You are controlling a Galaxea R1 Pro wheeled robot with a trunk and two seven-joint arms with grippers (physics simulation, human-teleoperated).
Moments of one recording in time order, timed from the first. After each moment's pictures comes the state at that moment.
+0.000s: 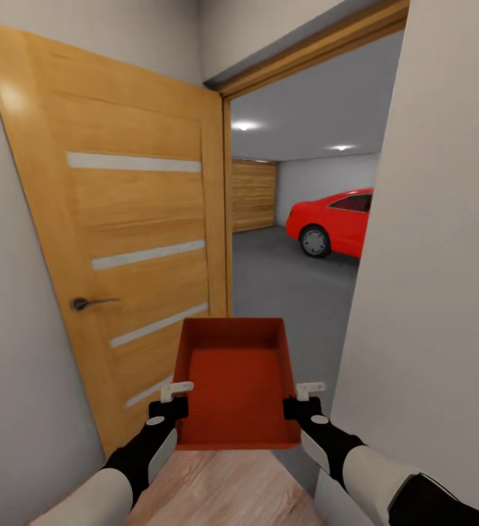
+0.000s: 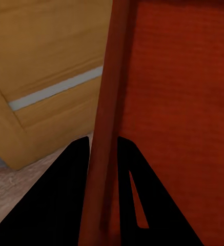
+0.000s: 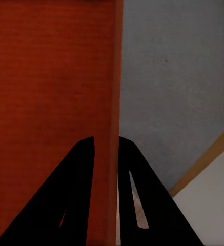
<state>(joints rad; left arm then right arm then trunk) -0.64 -0.09 -0.17 -0.44 0.22 0.02 0.27 -0.78 0.07 0.66 -0.15 -0.57 -0.13 -0.16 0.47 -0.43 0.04</state>
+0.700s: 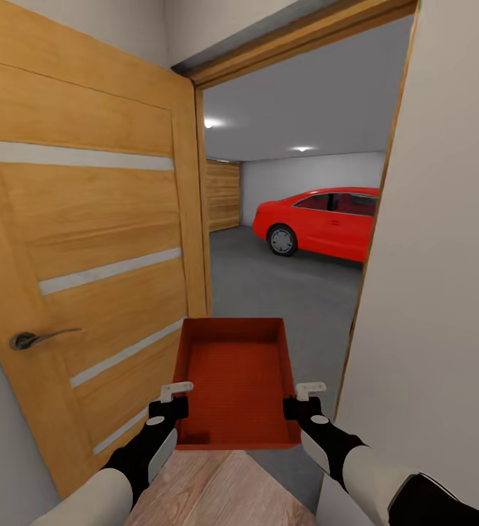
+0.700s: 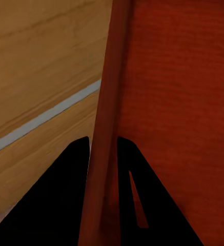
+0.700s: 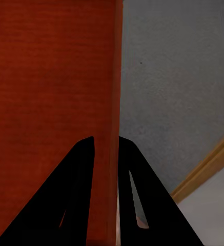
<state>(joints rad) -0.64 -0.09 -0.17 -0.44 0.22 0.02 0.27 -0.78 0.07 0.66 -0.15 -0.57 -0.13 -0.16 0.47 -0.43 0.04</state>
